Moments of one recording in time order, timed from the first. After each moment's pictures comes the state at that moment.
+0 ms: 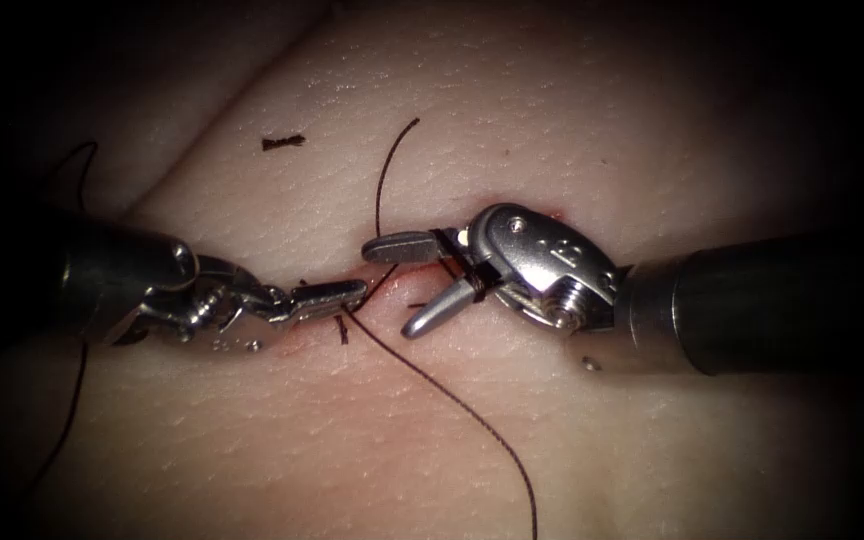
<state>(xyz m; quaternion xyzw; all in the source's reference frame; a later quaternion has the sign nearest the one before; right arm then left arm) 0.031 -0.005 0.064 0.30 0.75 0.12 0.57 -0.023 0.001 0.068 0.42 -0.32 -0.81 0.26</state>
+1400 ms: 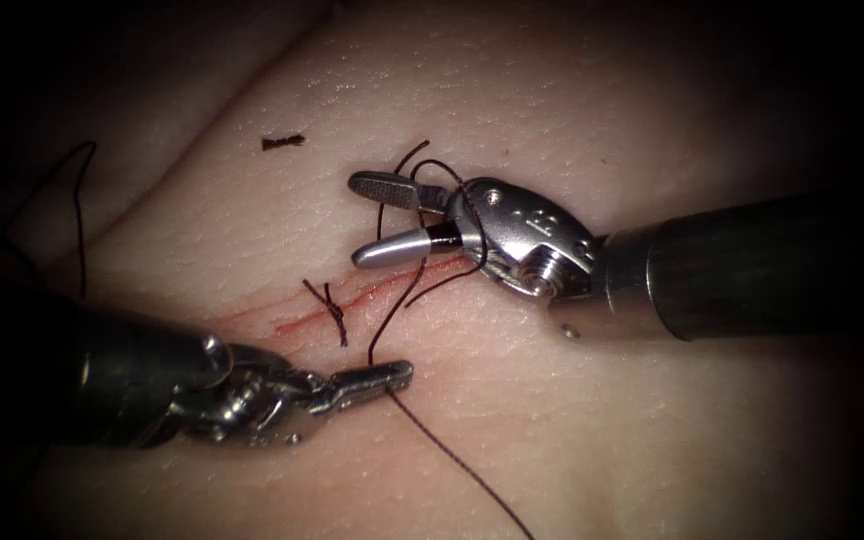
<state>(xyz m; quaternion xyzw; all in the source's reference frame) 0.035 -0.006 0.065 0.23 0.70 0.22 0.64 -0.028 -0.001 0.060 0.42 -0.31 -0.82 0.24</state>
